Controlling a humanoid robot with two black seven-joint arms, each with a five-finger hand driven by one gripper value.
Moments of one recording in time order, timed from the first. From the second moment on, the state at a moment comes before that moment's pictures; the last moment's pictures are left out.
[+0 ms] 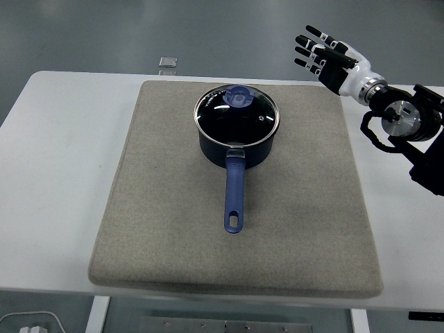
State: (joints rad) left arm 0.02 0.00 -0.13 -0.13 0.08 -0.06 -0.03; right arm 1.13 -0.22 0.29 0.58 0.29 0.19 0.10
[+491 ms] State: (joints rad) left arm 0.02 0.00 -0.14 -0.13 0.08 -0.06 -0.03; right arm 1.13 -0.22 0.29 0.58 0.29 0.18 0.10
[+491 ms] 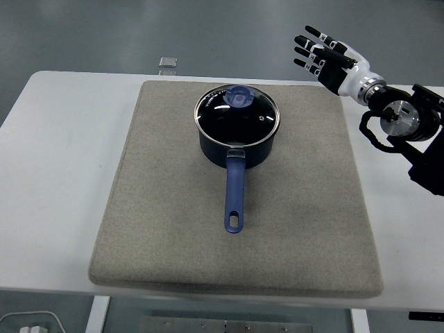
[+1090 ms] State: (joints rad) left arm 0.02 0.00 -0.13 -0.13 0.08 -0.06 -0.03; right arm 1.14 -0.23 0.28 0.58 0.28 0.18 0.10
